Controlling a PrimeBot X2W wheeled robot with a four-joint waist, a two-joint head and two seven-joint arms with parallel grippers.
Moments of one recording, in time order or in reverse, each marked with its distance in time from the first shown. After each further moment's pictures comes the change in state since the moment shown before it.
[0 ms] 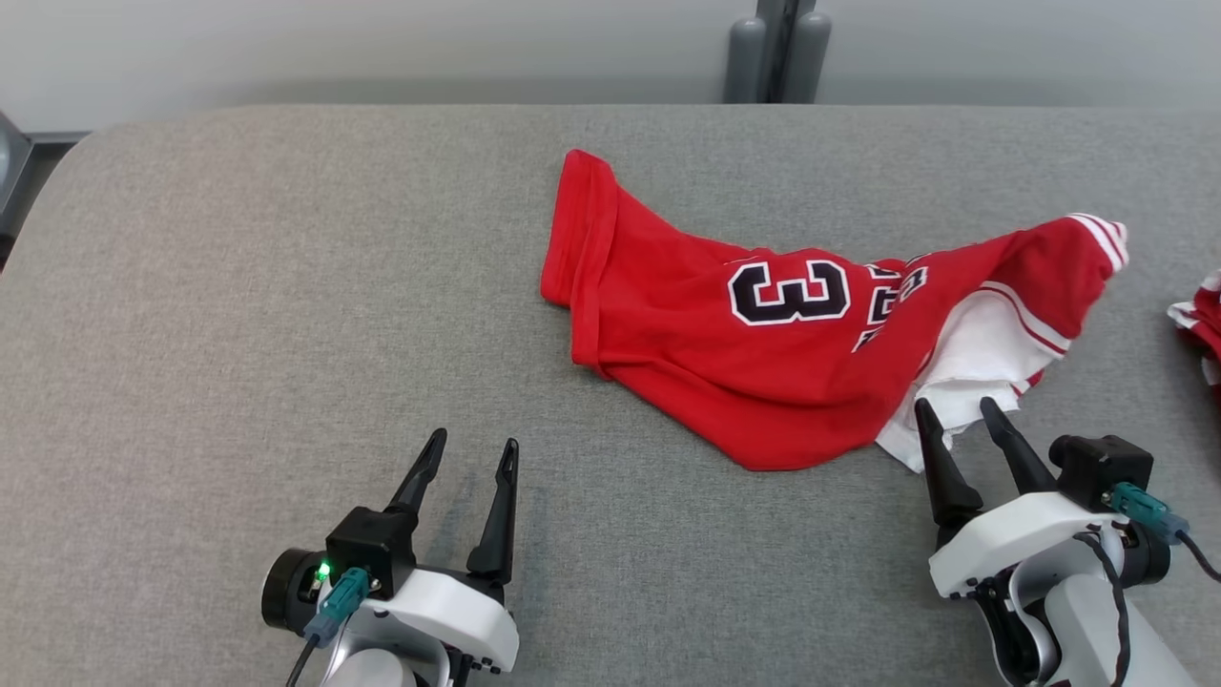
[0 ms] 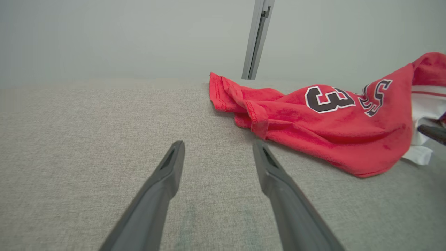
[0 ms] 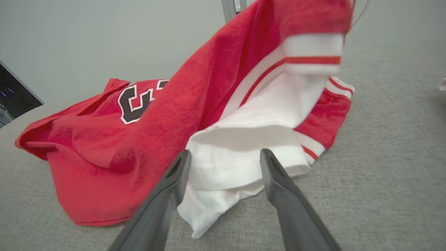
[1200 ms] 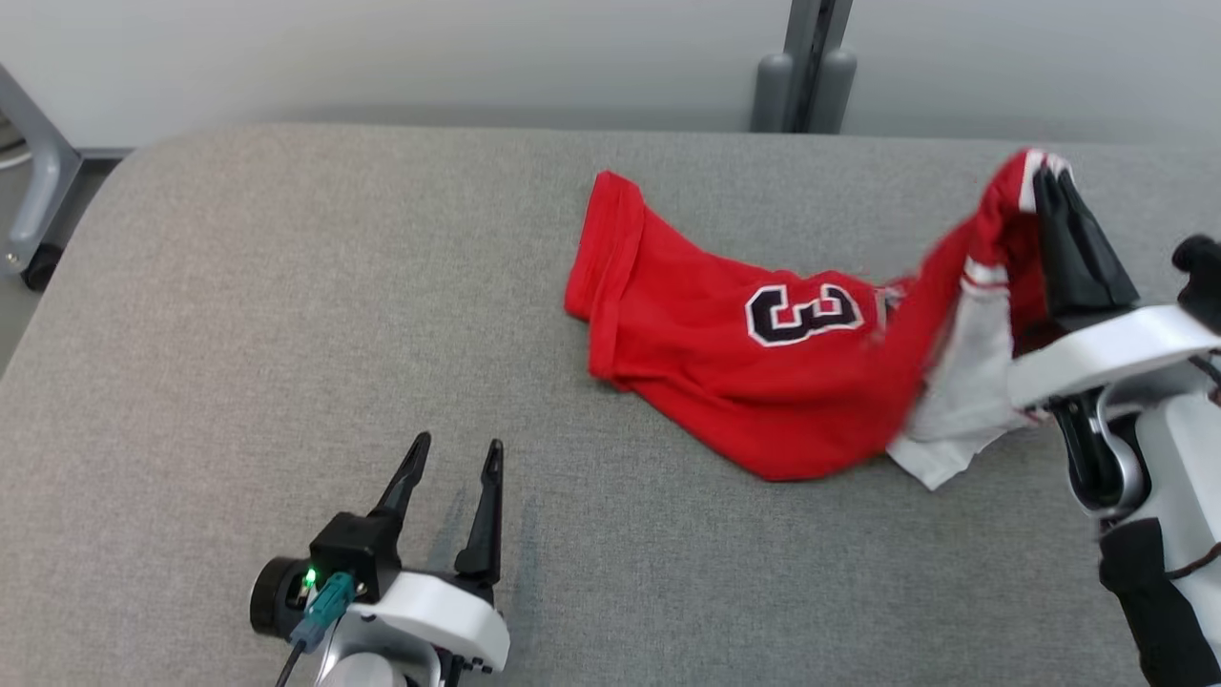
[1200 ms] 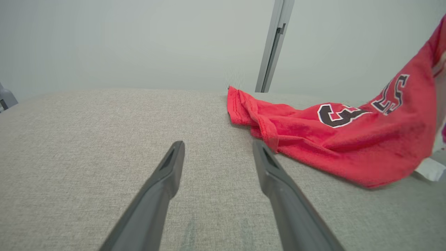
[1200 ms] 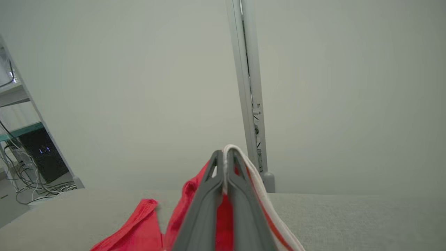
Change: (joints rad) left arm 0.031 0.000 0.032 -0.017 -0.006 0.012 0.000; right arm -0.232 -0.106 0.008 -0.194 0.079 0.000 0.014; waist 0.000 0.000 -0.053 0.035
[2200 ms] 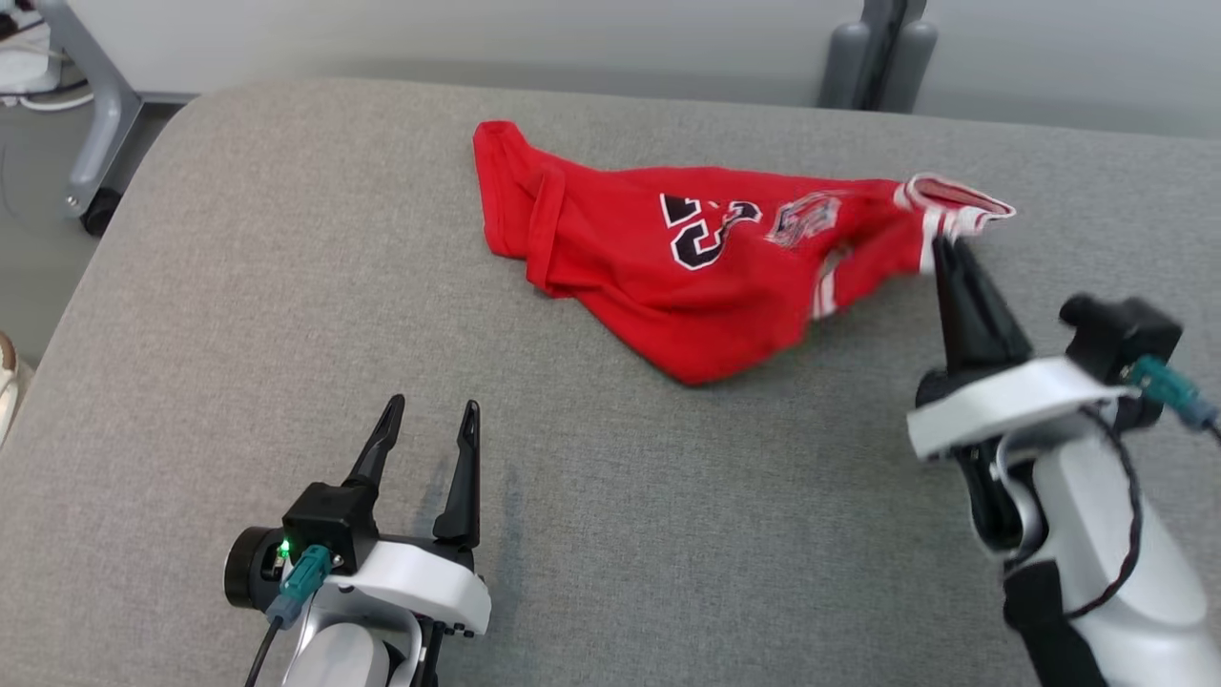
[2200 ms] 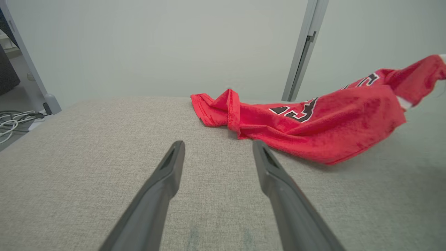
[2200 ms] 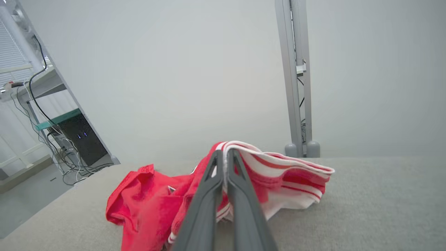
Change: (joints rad) left arm -0.053 0.000 0.040 -0.015 0.026 0.001 0.000; right arm 0.070 0.153 -0.031 0.071 -0.099 0.000 -0.015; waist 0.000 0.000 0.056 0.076
